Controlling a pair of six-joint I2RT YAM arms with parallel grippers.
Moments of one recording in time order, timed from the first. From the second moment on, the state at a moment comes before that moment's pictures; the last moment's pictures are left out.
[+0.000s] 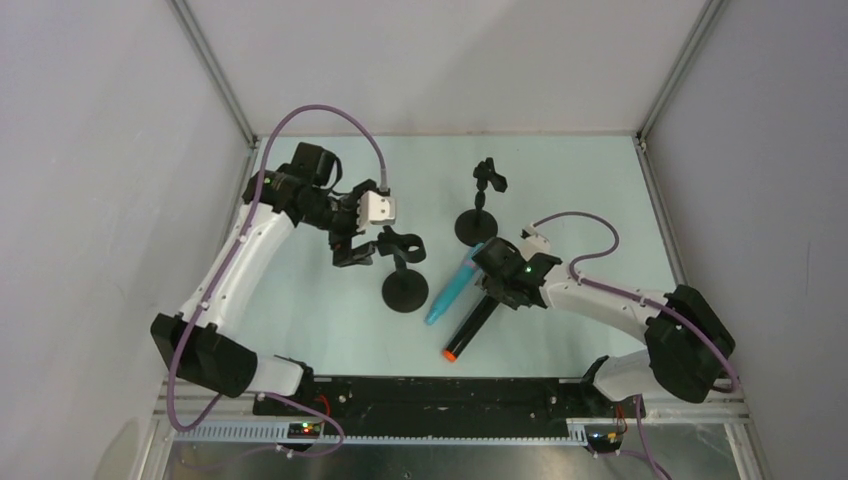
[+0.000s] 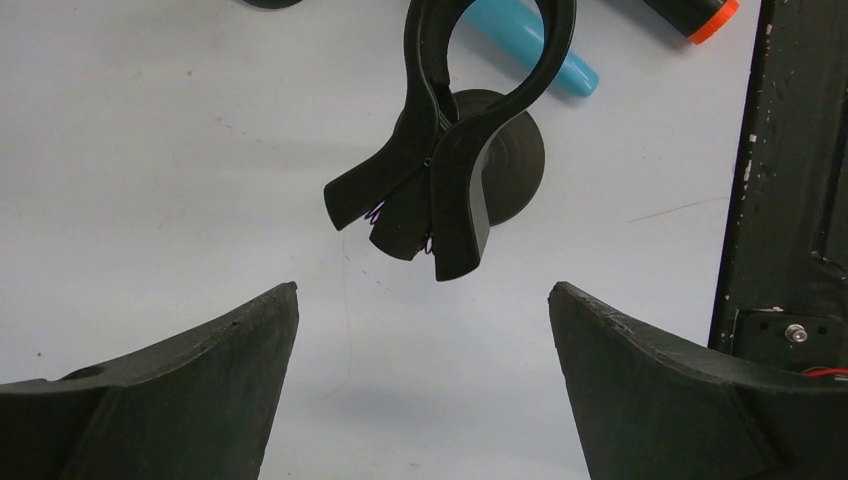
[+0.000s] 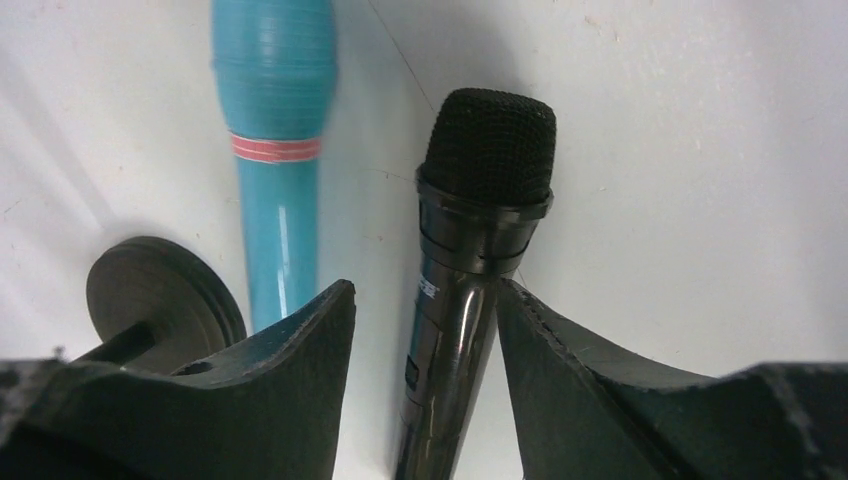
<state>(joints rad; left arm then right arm) -0.32 1.39 1.47 -1.22 0.62 1.13 0.84 1.40 0.85 -0.59 0.43 1.32</state>
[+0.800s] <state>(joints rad) -0.29 1.34 1.45 -1.22 0.61 1.12 0.96 1.56 1.72 -0.69 0.37 0.92</state>
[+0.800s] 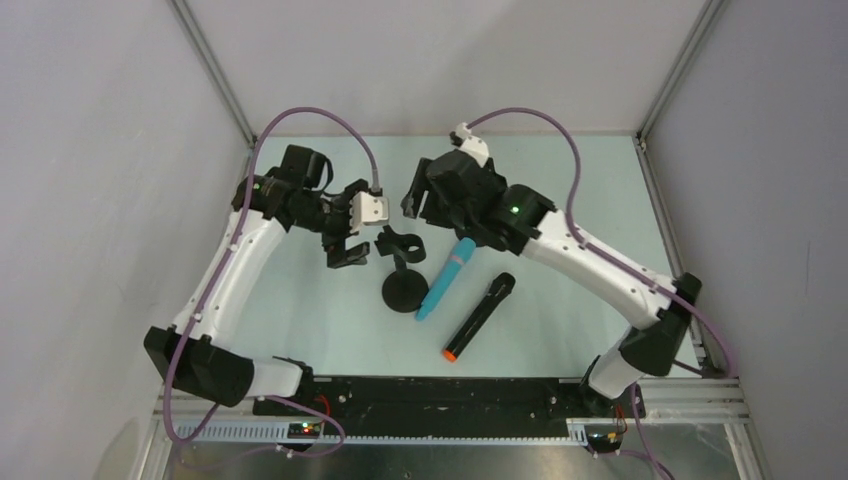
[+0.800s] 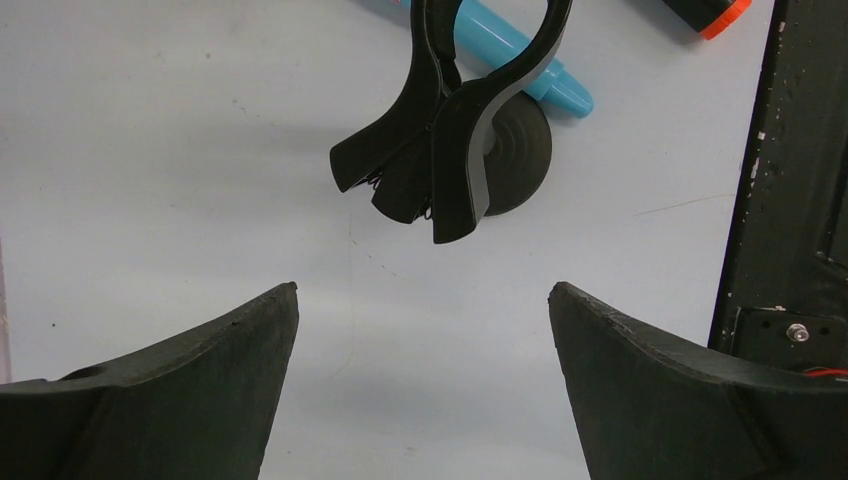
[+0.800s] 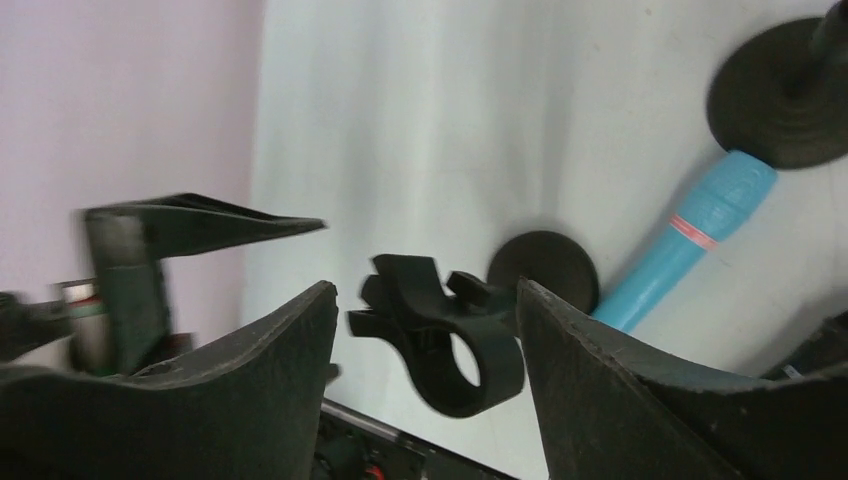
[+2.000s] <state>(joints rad) -0.15 1.28 1.36 -1.21 1.00 1.29 0.92 1.77 1.86 -0.95 0.23 0.64</state>
